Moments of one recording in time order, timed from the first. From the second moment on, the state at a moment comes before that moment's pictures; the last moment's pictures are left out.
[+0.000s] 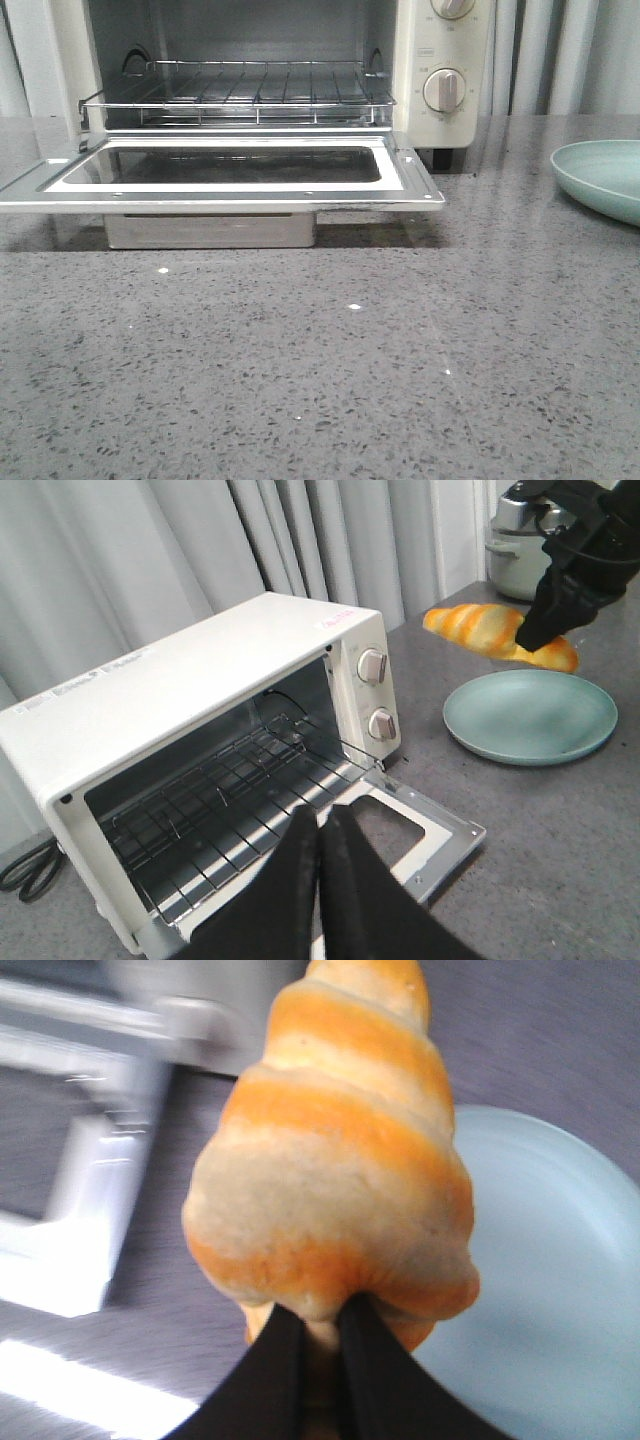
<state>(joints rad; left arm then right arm) -0.40 0.56 -0.98 -0.44 0.70 0.58 0.24 1.22 -1.30 0.02 1.00 -0.06</state>
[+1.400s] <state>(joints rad) -0.40 0.56 -0.98 -0.42 0.67 0.57 0.56 1.94 -1.92 -0.19 0.78 -0.44</state>
